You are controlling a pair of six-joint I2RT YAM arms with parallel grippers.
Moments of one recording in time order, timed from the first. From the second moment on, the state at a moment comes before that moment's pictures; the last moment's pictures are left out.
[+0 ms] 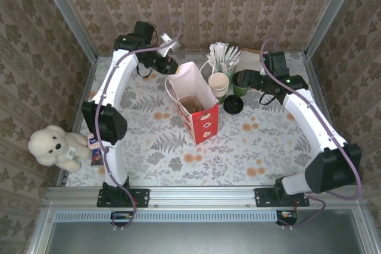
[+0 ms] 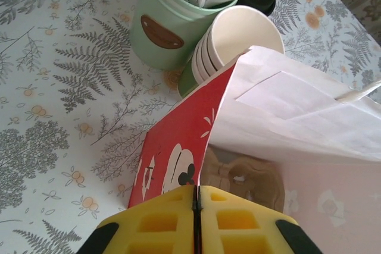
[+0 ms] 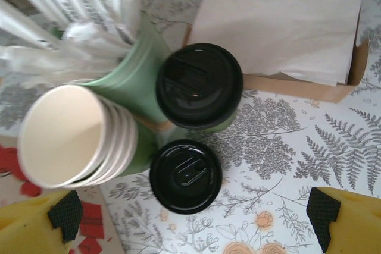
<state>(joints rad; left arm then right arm) -0.32 2.04 2.22 -1.25 0.67 0.31 0.16 1.43 1.33 -0.69 0.03 0.37</state>
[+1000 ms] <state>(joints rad) -0.26 1.40 1.56 -0.77 0.43 -0.03 0.05 1.93 1.55 -0.61 -0.25 0.26</state>
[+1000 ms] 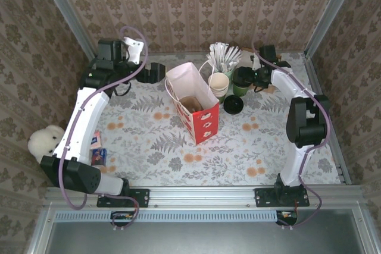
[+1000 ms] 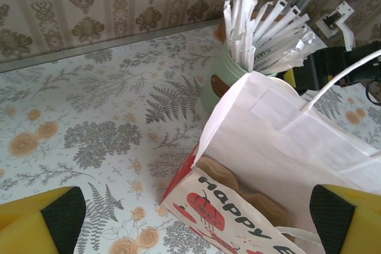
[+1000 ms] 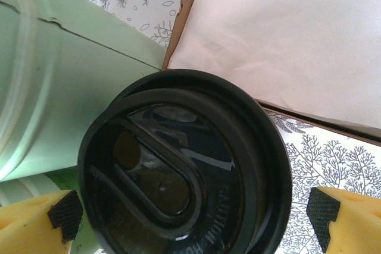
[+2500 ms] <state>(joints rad) -0.23 1.30 1.42 -0.72 0.13 -0.35 0.16 1.27 0.94 -0.65 -0.12 0.39</state>
